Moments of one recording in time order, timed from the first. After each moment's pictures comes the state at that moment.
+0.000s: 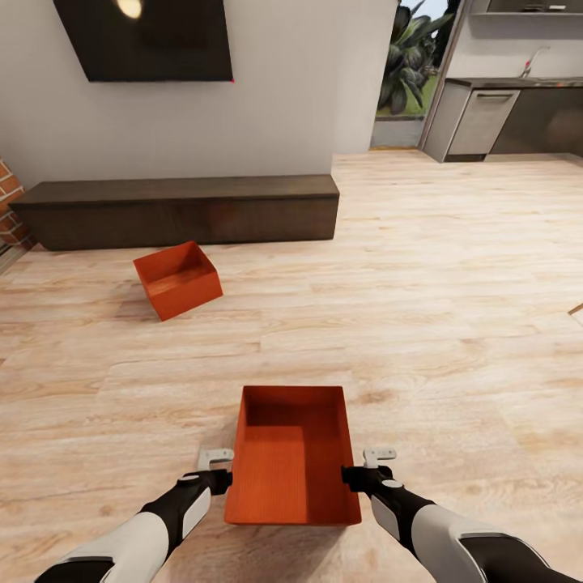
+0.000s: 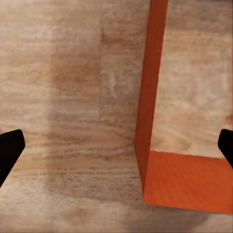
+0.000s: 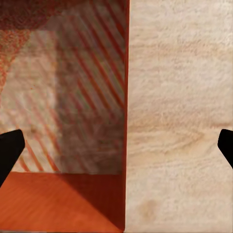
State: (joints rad) left arm -0.71 -0.08 0.04 -0.16 0.03 0.10 0.15; right arm -0.78 0.08 -0.01 0.02 0.02 -0.12 -0.05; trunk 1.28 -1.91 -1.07
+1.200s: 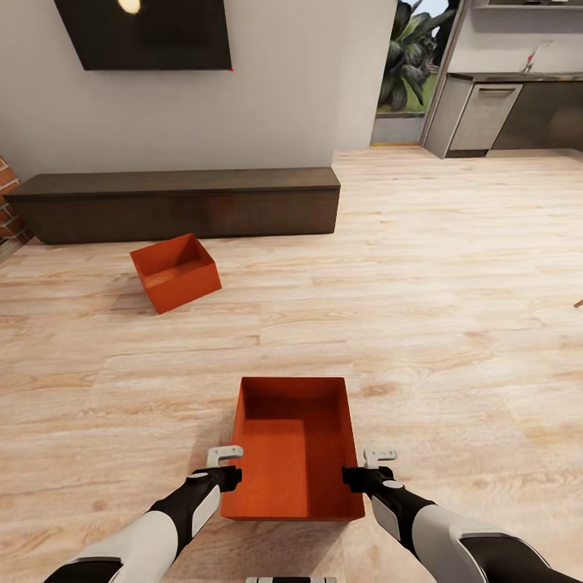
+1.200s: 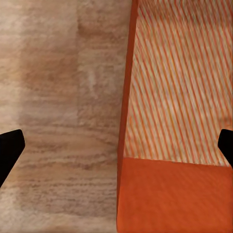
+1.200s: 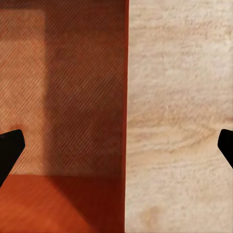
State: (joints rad) left arm -0.71 -0.11 0.04 -0.18 0.03 0.10 0.16; right arm -0.78 0.08 -0.01 0.02 0.02 -0.12 -0.05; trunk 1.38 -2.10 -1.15
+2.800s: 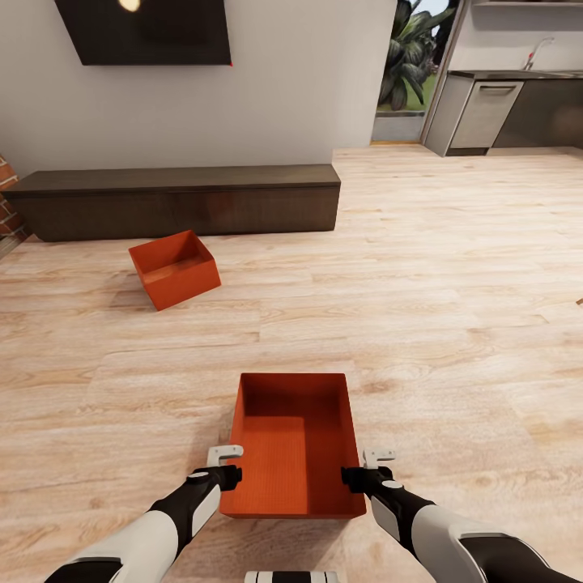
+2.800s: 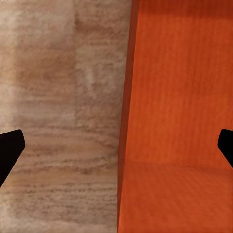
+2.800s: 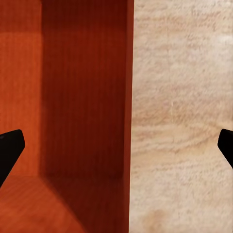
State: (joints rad) left arm -0.71 -0.11 0.04 -0.18 0.03 0.10 0.16; right arm -0.78 0.08 -0.01 0.02 0.02 -0.12 -0.05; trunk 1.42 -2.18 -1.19
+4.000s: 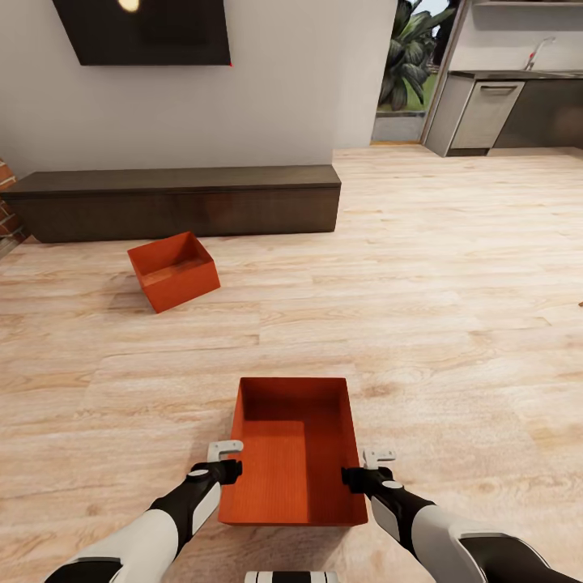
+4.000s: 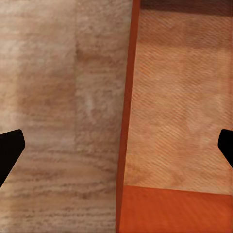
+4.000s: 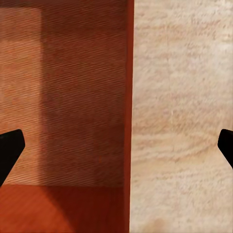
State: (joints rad) left arm -0.71 -0.11 0.03 -0.20 0.03 0.07 0.16; right arm -0.78 0.08 -0.01 0.03 0.02 -0.12 -0.05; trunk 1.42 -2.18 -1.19
